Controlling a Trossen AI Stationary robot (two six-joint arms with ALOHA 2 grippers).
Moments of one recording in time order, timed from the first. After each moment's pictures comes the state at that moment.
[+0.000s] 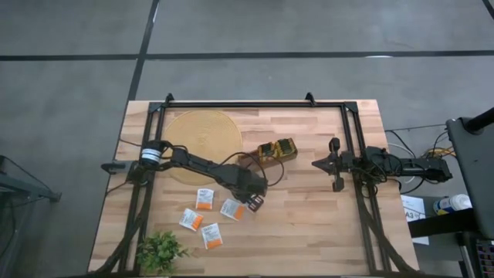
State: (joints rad) left arm -0.15 2.07 1.51 -0.76 0.01 -0.99; right arm 0.00 0.02 0.01 0.01 0.03 0.00
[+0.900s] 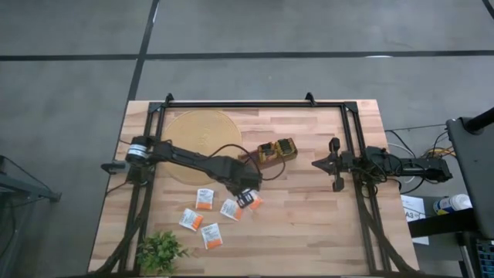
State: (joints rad) left arm -0.15 1.92 1.53 -0.95 -0.09 -0.67; right arm 0.00 0.02 0.01 0.01 0.03 0.00
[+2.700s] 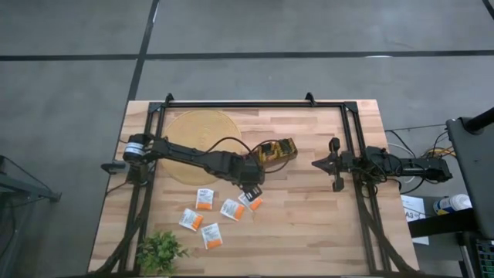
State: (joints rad) left arm -0.12 1.89 1.55 -0.82 -0.20 -0.68; right arm 0.00 0.02 0.01 0.01 0.03 0.00
